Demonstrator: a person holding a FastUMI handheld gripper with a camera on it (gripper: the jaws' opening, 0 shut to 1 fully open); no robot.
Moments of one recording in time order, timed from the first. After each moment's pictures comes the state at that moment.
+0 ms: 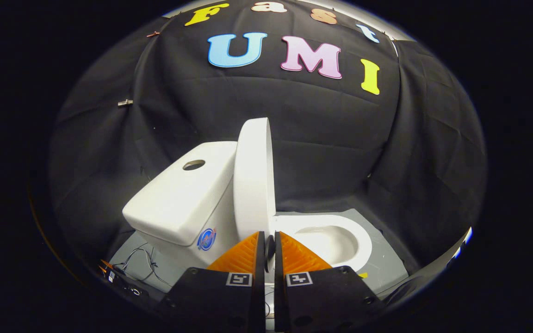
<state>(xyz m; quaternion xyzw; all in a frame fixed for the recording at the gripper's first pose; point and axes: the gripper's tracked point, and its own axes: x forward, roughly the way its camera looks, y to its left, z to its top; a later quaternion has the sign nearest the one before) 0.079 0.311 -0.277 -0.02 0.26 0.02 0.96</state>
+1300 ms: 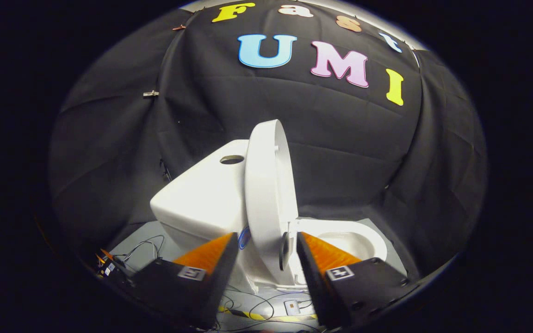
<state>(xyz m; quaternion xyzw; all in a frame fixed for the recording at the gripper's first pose) 0.067 0.365 -0.292 -0.04 0.26 0.08 0.96</state>
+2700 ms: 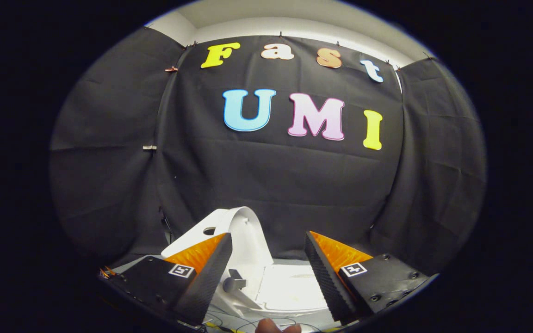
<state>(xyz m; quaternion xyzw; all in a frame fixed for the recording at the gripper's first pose) 0.064 0.266 -0.087 -0.02 0.09 0.07 0.99</state>
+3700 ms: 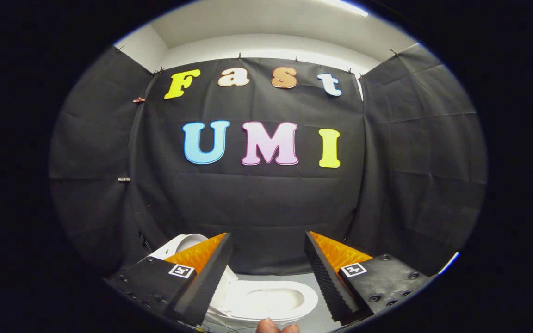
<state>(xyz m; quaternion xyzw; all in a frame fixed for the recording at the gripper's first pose) 0.042 0.096 -0.012 0.02 0.03 0.00 1.00</state>
